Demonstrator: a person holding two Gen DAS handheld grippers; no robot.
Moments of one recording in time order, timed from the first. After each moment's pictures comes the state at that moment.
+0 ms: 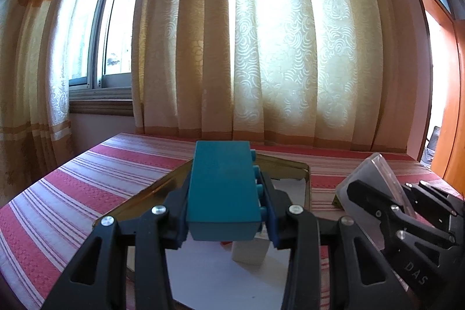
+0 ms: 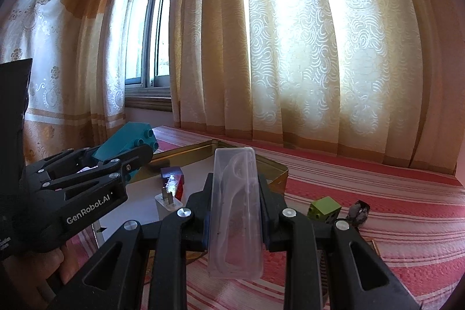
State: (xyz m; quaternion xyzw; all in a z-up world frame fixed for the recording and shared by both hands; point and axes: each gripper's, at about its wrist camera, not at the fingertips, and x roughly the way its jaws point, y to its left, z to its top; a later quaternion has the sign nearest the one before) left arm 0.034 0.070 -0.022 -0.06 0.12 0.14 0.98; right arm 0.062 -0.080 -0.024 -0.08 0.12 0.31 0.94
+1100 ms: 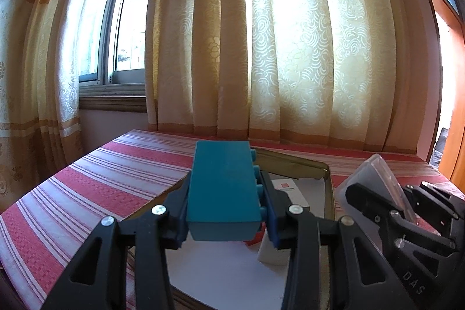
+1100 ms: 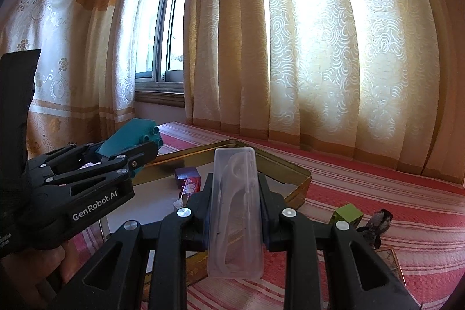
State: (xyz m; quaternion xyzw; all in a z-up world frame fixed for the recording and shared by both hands) left arm 0.033 0.095 -0.025 -0.06 0.13 0.16 0.98; right arm 0.061 -0.049 -0.026 -0.10 0.12 0.33 0.93
